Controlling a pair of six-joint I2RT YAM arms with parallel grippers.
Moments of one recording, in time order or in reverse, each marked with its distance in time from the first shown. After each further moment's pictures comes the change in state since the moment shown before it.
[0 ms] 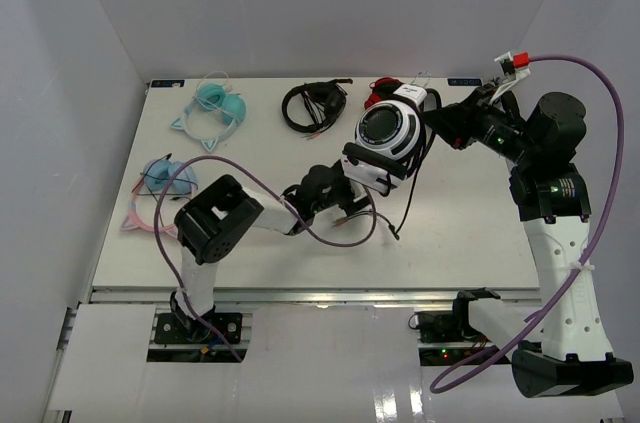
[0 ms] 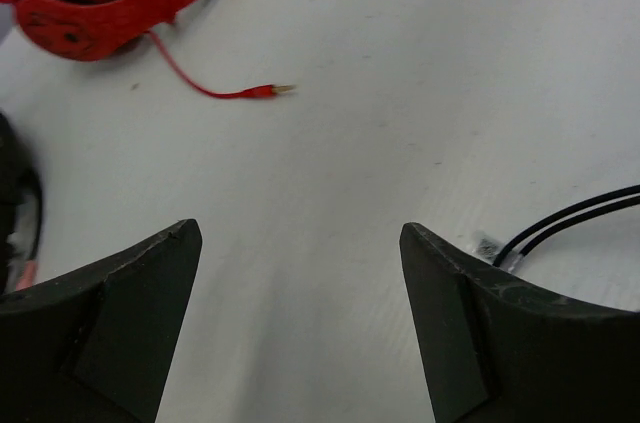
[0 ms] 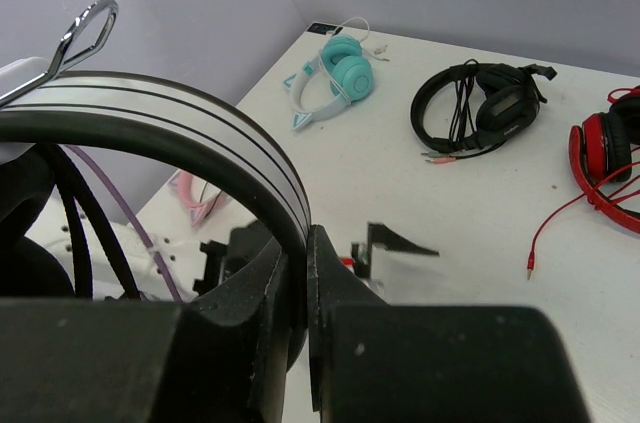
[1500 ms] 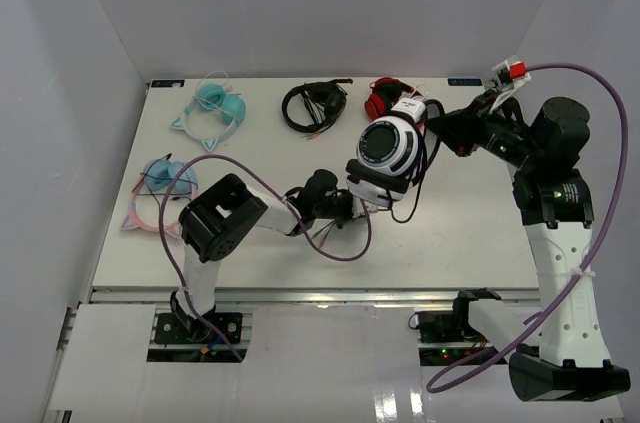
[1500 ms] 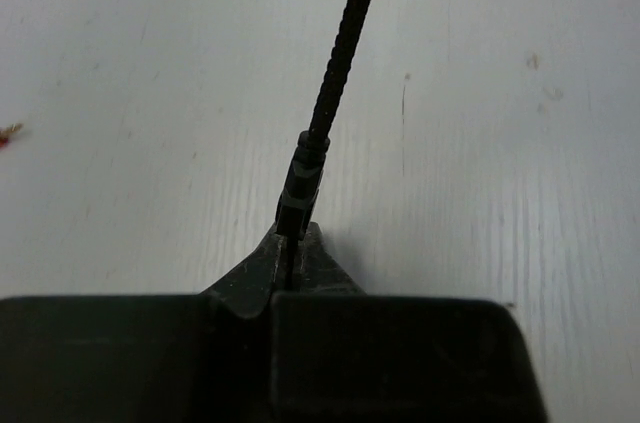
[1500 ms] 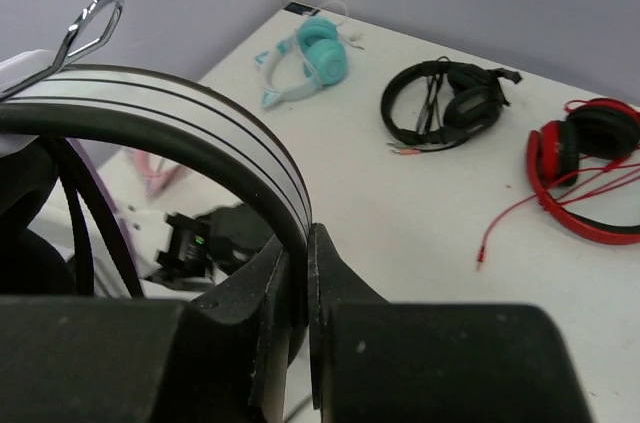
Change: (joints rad) left arm 0.006 0.029 0.014 -0.149 0.385 0.076; right arm -0.030 -0.016 -0.019 -0.029 -0.058 -0.130
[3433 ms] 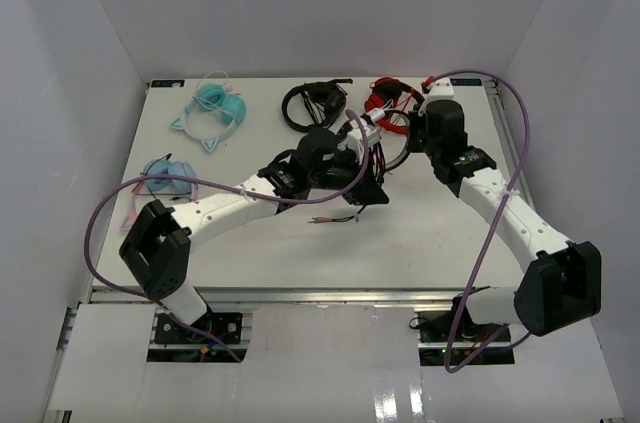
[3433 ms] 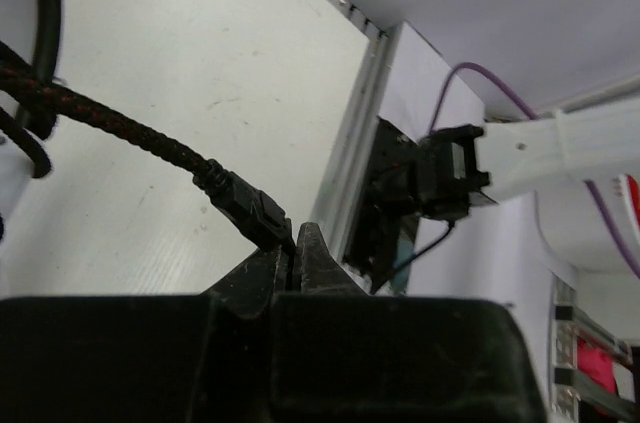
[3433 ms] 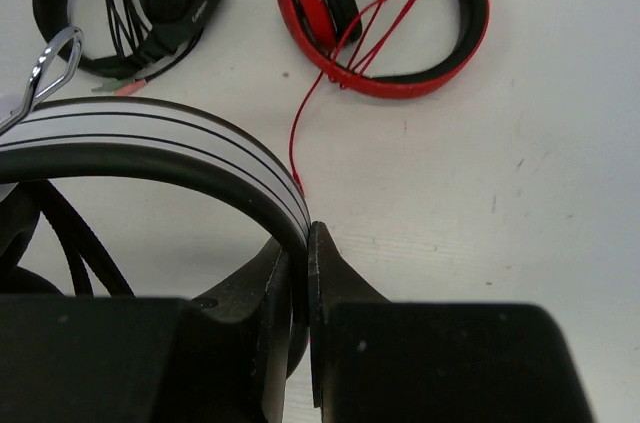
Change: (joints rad) left arm -0.013 -0.443 0.267 -0.626 0.083 -0.956; right arm 0.338 0.352 -0.214 0.214 0.995 -0.086
